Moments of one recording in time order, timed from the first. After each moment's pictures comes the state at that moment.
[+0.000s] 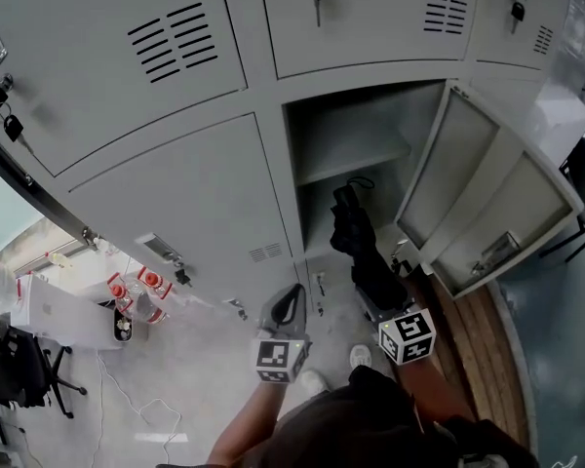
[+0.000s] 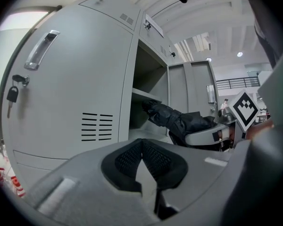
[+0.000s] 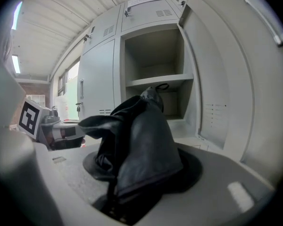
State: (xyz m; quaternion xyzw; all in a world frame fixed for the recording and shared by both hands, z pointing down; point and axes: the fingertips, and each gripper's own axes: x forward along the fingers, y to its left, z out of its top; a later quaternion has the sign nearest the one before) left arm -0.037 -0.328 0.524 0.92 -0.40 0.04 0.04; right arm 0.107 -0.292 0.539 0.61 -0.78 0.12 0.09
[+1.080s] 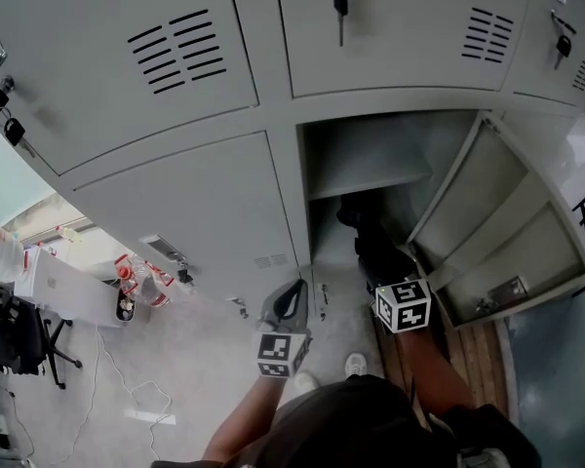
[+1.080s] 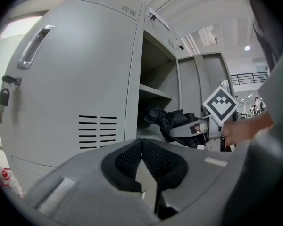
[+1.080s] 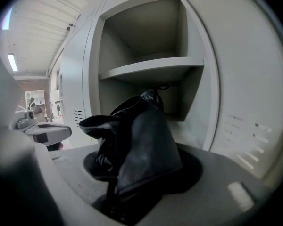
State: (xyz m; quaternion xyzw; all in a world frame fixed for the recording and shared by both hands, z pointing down) left arm -0.025 -0.363 0.523 0.90 -0.44 0.06 0.04; right arm 0.140 -0.393 0.539 0.60 -0.78 0.14 0.14
